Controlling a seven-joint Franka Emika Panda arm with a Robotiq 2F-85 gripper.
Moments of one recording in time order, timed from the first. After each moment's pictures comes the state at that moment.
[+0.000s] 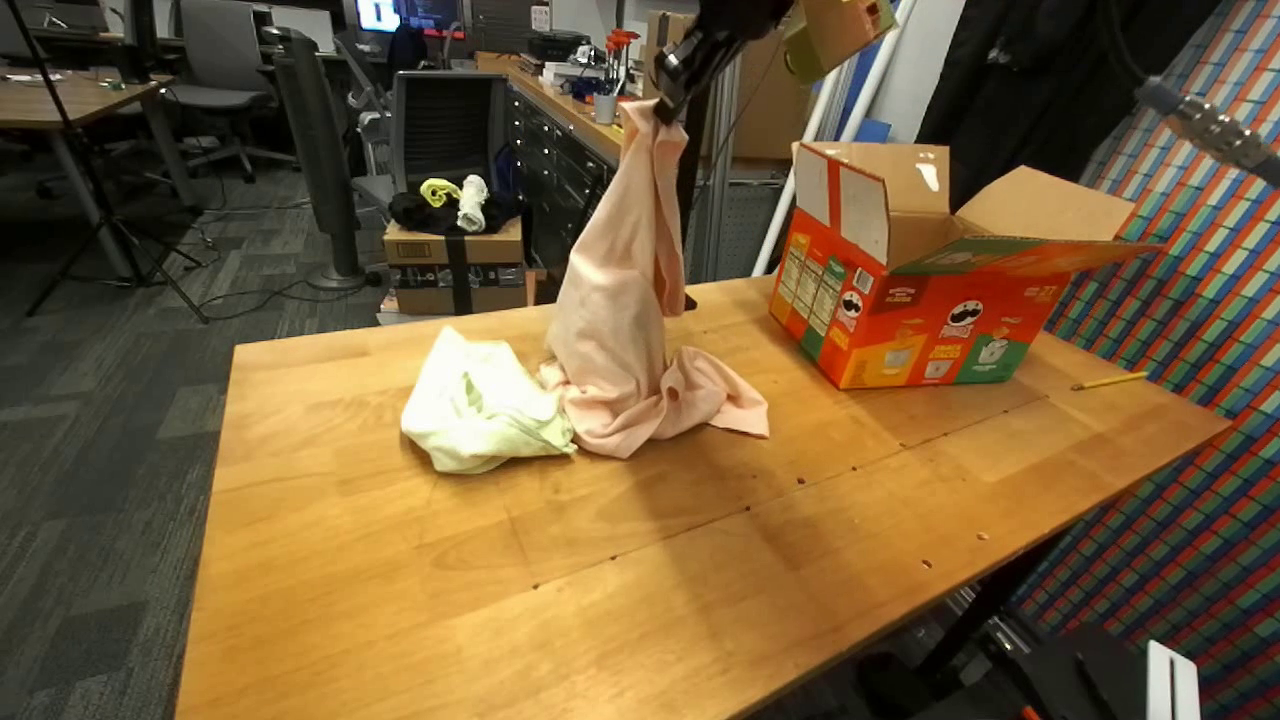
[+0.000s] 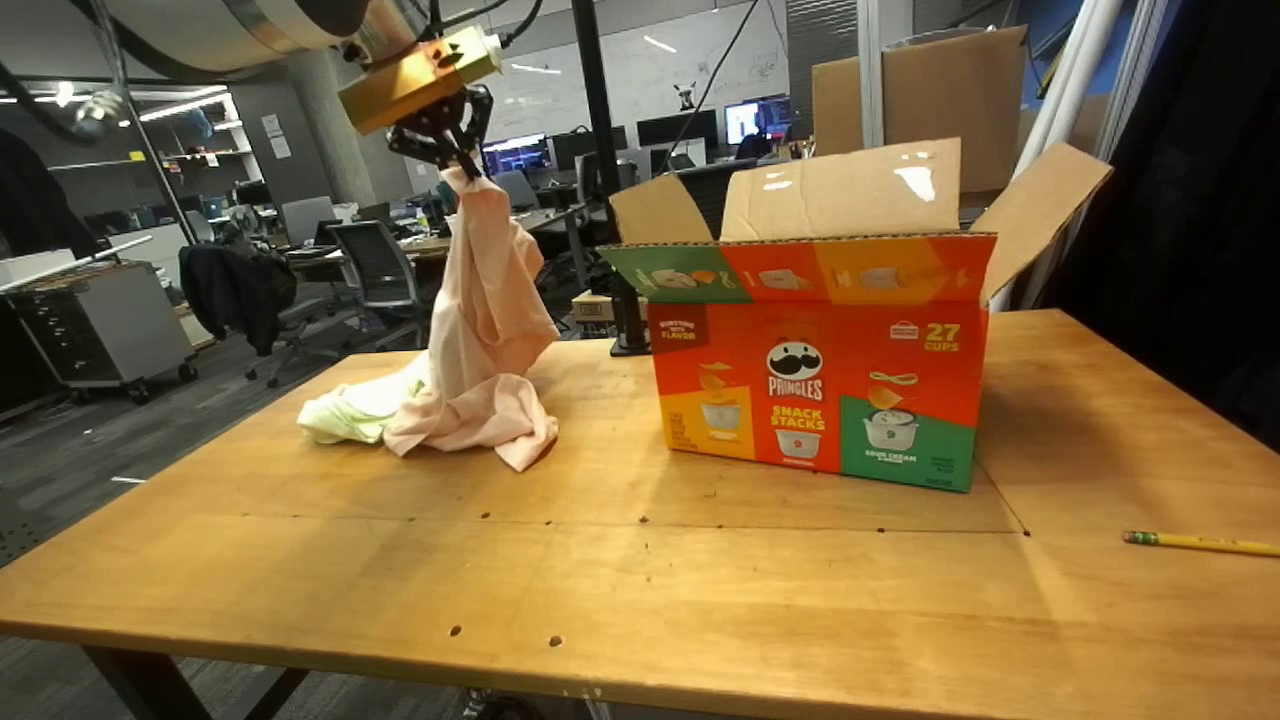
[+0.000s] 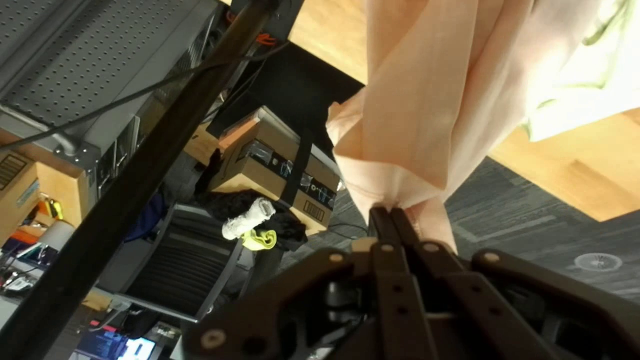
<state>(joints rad) 0.09 -0.13 0.12 -2.18 -0.04 2.76 -0.41</state>
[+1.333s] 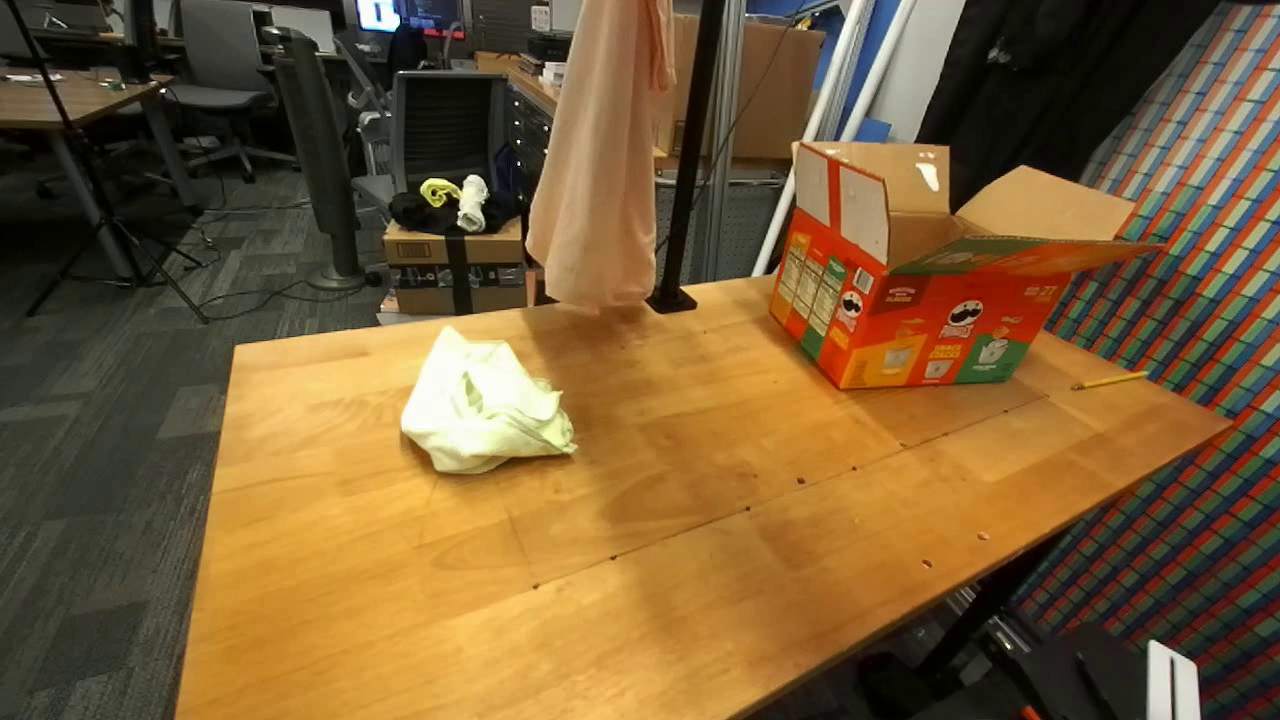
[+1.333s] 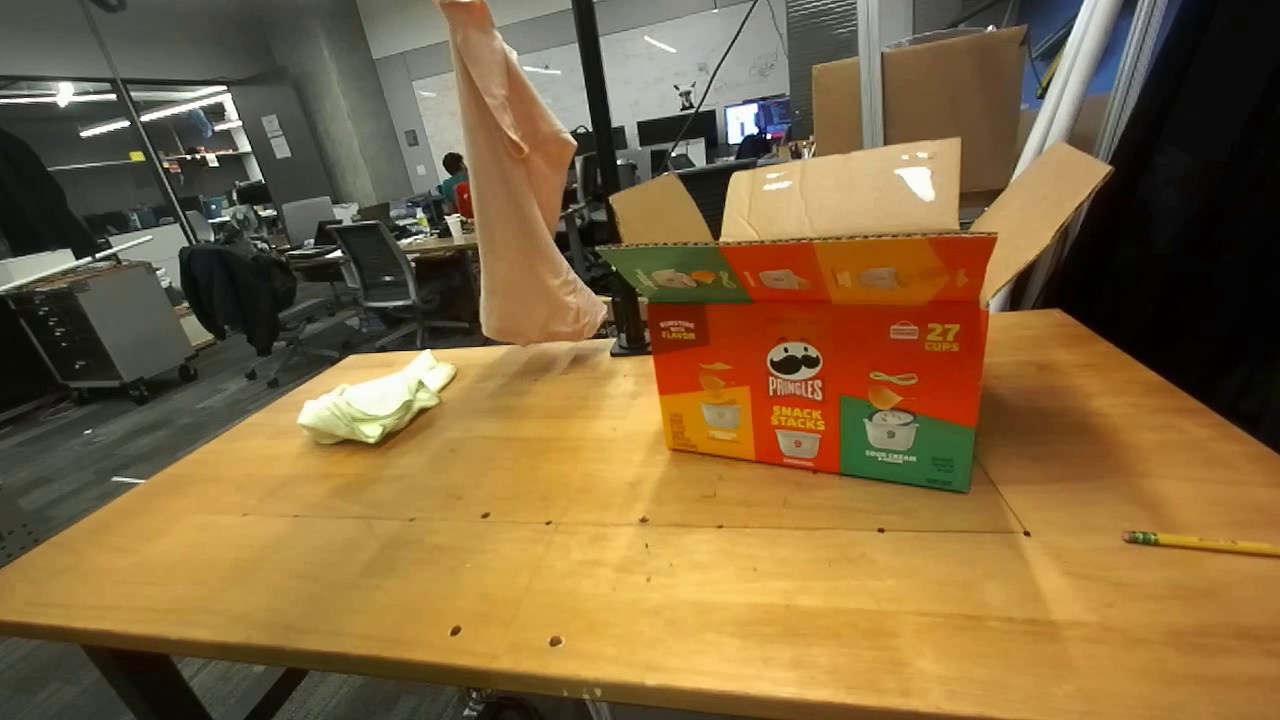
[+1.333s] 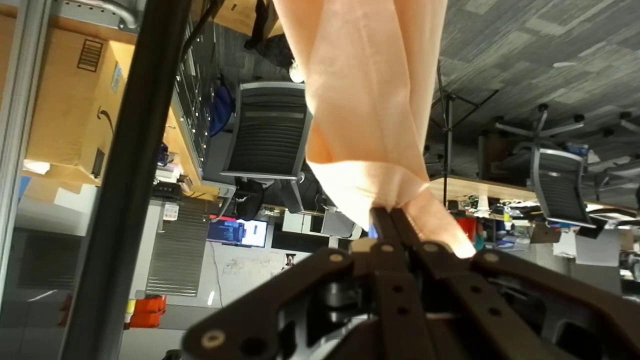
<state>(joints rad) 0.10 -0.08 0.10 -1.79 -0.03 2.76 -0.10</state>
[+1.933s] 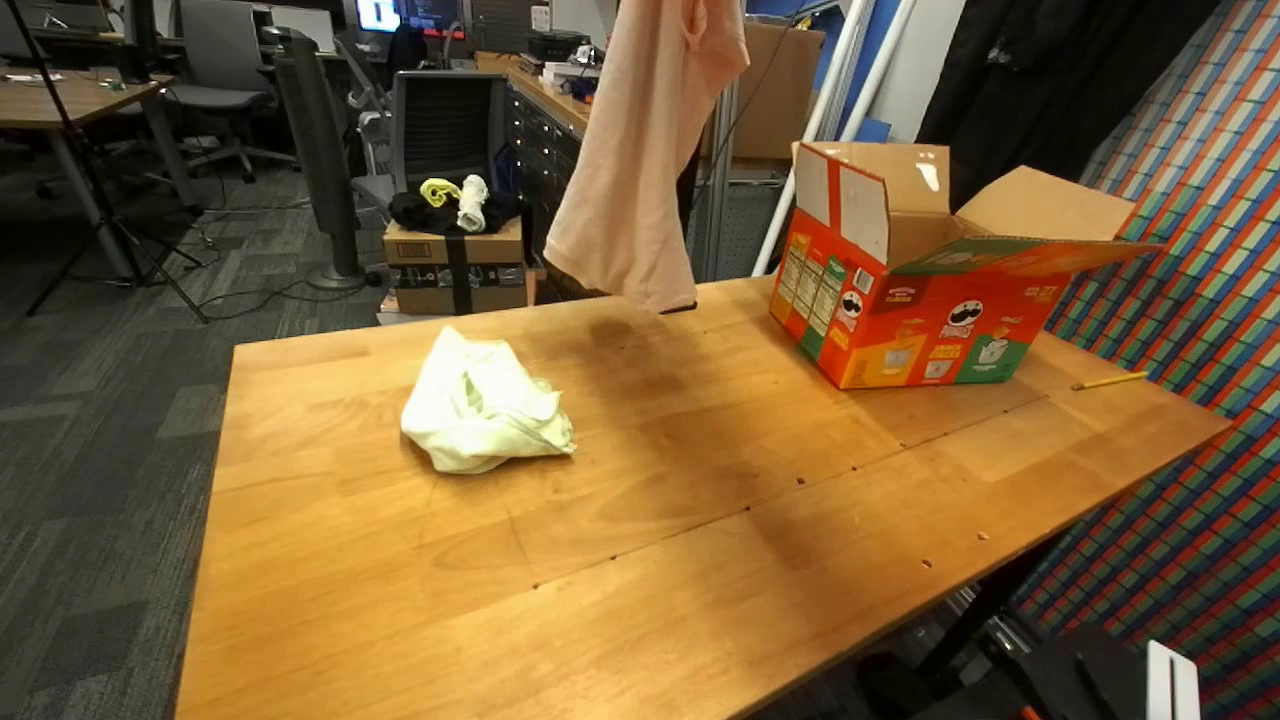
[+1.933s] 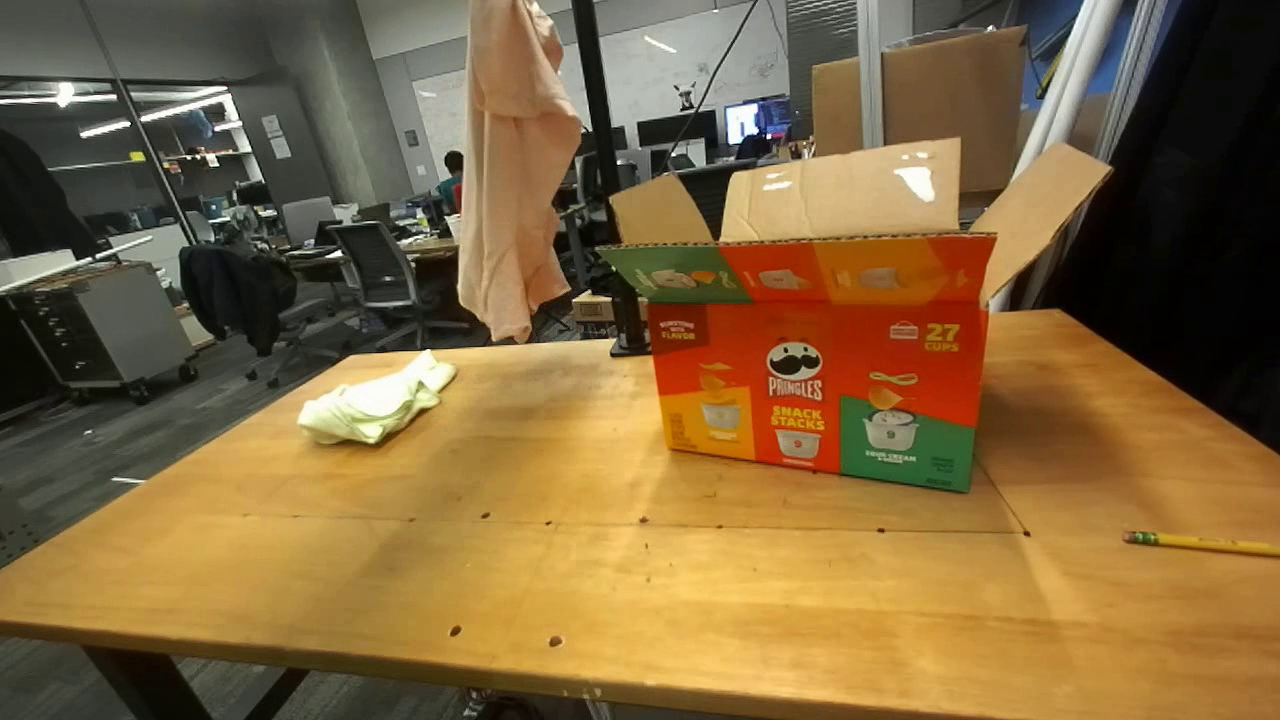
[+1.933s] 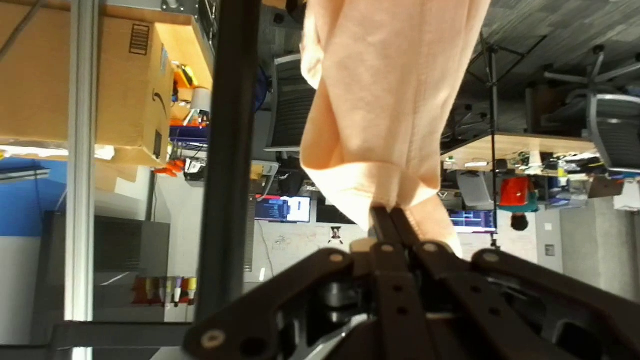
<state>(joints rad) 0.06 -0.05 0.07 -1.69 -0.04 2.76 -0.02</state>
